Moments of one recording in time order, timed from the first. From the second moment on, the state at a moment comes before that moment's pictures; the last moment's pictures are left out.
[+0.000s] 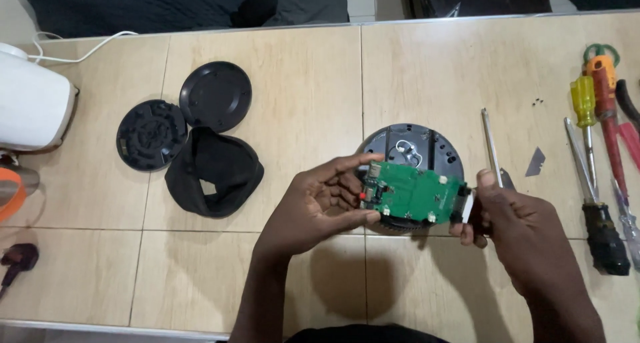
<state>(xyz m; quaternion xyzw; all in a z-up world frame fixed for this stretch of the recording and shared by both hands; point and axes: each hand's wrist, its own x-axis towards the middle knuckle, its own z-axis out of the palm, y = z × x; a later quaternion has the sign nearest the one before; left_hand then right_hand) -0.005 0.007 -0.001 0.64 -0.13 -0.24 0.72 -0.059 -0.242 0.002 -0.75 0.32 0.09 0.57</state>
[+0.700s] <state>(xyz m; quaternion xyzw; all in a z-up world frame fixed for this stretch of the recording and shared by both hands) 0.006 0.019 -0.057 0.55 -0.04 -0.19 0.81 -0.013 -0.247 0.015 -0.93 -0.16 -0.07 0.33</state>
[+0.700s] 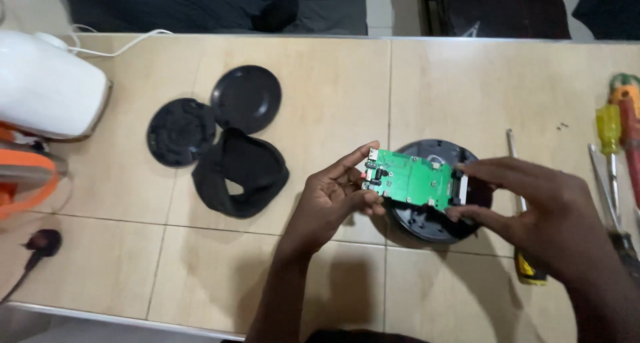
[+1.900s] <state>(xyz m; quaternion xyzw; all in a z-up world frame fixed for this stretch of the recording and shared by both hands) 0.074 0.051 -0.143 0.70 0.16 0.14 0.68 0.201 -0.111 -0.107 -0.94 -0.19 0.13 0.24</state>
